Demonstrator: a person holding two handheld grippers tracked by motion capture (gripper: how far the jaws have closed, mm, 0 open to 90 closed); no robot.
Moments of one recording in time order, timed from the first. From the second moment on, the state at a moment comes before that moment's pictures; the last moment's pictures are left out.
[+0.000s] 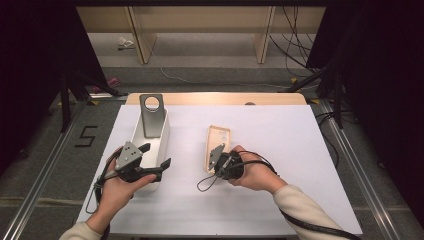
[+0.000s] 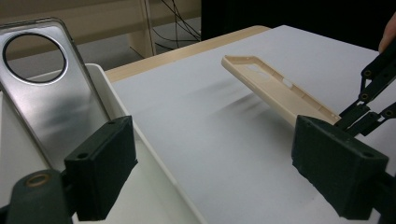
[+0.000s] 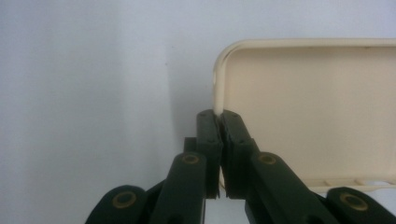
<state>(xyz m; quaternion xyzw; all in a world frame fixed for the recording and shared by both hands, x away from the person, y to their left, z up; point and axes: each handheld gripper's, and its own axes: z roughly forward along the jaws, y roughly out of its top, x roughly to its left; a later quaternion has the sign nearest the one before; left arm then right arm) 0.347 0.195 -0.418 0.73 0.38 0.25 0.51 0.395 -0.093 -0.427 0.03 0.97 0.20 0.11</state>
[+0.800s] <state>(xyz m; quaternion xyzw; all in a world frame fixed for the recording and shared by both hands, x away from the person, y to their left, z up) 0.385 0.154 -0.404 0.76 0.37 0.20 0.49 0.364 -0.095 -0.418 0.00 0.97 0.23 0.12</state>
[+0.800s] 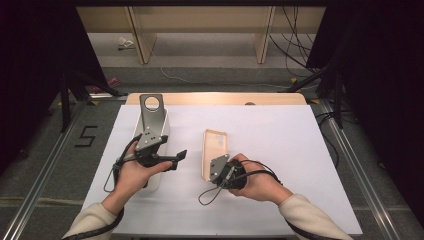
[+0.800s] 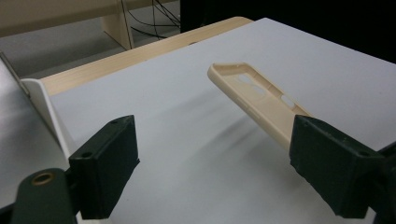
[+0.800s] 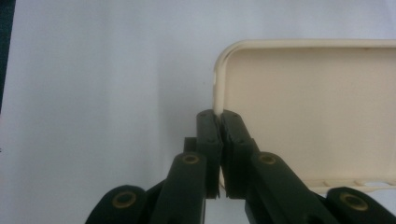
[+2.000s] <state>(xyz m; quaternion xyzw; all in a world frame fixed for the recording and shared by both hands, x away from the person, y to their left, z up) 0.451 0.094 -0.408 0.79 0.40 0.13 0.45 0.356 -0.091 -0.409 -0.01 0.96 0.24 0.14</state>
